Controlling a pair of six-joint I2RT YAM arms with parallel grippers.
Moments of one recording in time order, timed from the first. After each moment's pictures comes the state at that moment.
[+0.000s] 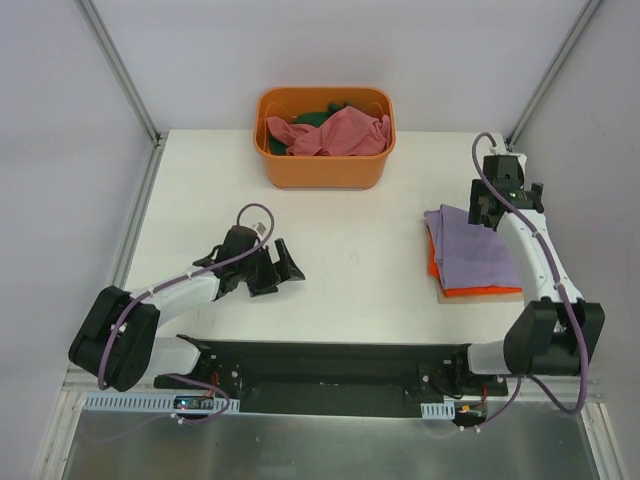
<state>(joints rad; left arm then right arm) -0.44 1.29 0.50 -0.08 0.33 -0.83 0.00 1.40 1.21 -0.74 0.59 0.02</state>
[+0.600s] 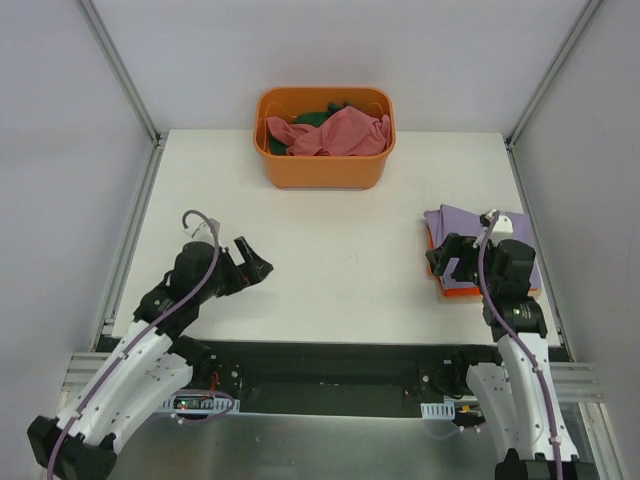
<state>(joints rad) -0.44 0.68 0.53 -0.51 0.08 -0.80 0.00 0.63 0.59 -0.46 -0.24 0.18</state>
